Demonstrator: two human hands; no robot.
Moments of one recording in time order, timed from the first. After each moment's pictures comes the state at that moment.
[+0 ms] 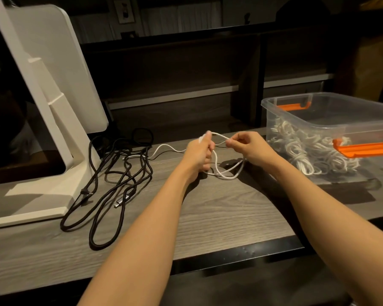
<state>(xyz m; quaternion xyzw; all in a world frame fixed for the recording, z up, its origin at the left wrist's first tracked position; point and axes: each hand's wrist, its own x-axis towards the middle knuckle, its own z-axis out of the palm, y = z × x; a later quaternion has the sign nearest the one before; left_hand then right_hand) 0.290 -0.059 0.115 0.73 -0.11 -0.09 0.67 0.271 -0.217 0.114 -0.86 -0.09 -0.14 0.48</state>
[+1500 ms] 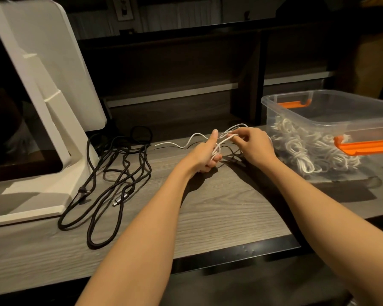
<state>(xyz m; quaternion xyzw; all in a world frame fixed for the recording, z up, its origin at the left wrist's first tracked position) 0.287 -0.064 0.121 0.81 -0.17 -0.17 0.53 0.279 -0.217 0.106 -0.89 -0.03 -0.27 0.36</state>
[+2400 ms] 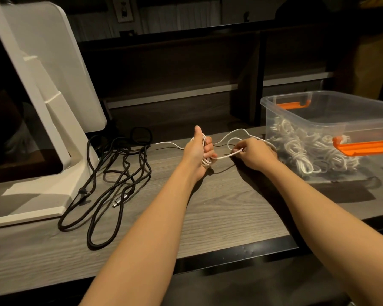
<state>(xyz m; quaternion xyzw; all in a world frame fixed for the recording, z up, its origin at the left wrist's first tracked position) 0.284 -0.069 0.120 0.50 0.00 -0.15 0.85 0.282 -0.224 0.102 -0.96 0.04 -0.12 0.24</state>
